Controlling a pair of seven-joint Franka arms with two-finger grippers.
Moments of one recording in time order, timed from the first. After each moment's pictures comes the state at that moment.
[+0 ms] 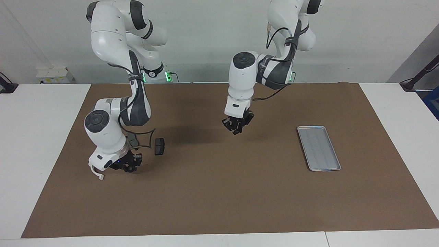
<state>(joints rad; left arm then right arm) -0.73 0.43 0.04 -1.73 0.10 2.26 -1.13 -0.03 0.57 0.03 -1.63 -0.07 2.25 -0.13</state>
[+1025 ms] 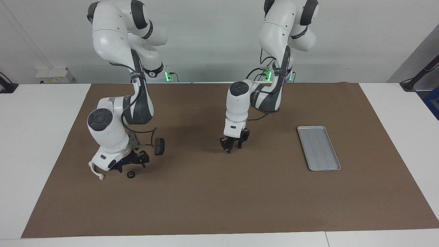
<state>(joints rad) -0.70 0.45 0.07 -1.84 0.10 2.46 -1.11 0.02 0.48 0.04 -1.60 -0.07 2.09 -0.11</state>
